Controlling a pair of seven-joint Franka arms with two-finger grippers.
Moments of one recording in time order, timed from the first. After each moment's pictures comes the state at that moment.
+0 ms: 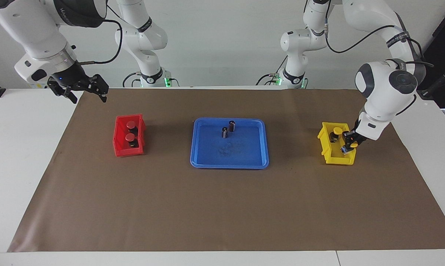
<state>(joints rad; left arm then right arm) 0.05 0.12 -0.08 -1.93 0.14 2.01 -0.13 -0.02 0.01 -0.06 -1.56 -0.01 1.47 -0.11</state>
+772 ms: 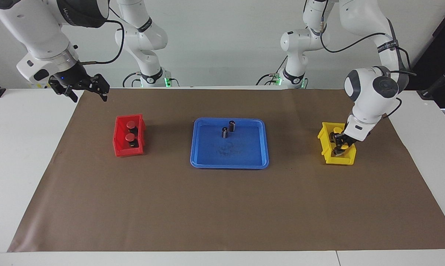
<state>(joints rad) 0.05 0.11 -0.08 -2.07 0.14 2.18 -0.13 -0.02 0.01 -0.05 -1.56 -0.02 1.46 -0.09</state>
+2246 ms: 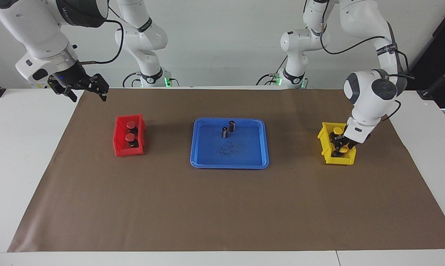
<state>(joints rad) 0.05 0.12 -0.08 -2.04 0.14 2.17 -0.13 -0.02 0.01 -0.06 -1.56 -0.02 1.46 -0.09</state>
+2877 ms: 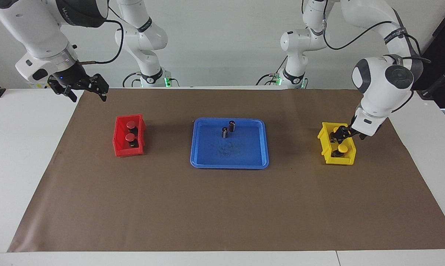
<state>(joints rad) 0.02 0.07 -0.09 -1.89 0.12 1.94 -0.13 -0.02 0.01 -0.06 -1.56 -0.02 1.46 -0.09</state>
